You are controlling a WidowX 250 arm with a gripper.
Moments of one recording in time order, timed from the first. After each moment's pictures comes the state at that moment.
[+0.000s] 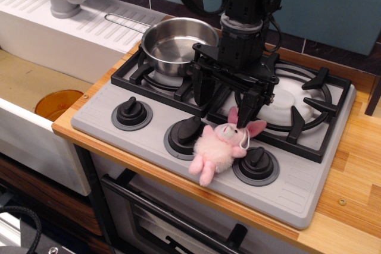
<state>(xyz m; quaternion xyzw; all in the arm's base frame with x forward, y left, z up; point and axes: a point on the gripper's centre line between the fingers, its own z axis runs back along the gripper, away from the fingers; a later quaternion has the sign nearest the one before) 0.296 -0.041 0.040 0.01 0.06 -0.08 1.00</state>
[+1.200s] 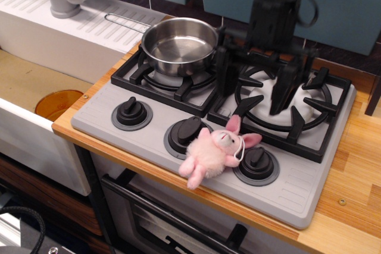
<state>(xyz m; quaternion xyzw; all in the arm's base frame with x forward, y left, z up) 0.287 -0.076 0.085 -0.04 0.16 -0.05 0.98</state>
